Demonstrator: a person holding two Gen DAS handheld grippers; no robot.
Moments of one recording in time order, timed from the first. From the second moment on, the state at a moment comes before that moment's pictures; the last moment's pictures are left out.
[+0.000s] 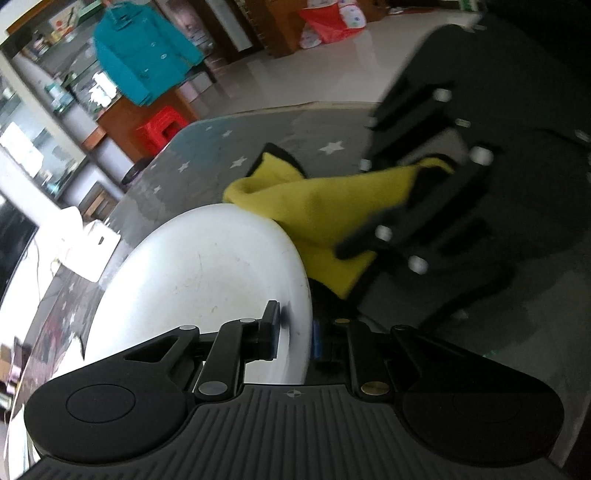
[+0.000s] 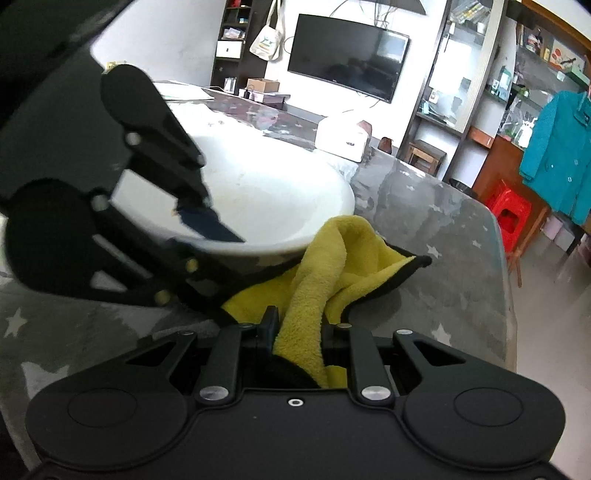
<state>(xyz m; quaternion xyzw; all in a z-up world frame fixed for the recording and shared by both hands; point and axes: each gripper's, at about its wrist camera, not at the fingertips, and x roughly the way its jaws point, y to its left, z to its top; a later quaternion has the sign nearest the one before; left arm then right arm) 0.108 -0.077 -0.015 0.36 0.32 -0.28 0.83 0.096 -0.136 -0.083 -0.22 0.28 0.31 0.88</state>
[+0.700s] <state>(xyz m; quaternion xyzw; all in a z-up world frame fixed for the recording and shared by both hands) 0.078 -0.042 -0.021 0.41 0.30 -0.37 0.78 0.125 -0.123 -0.088 -0.25 0.26 0.31 0.88</state>
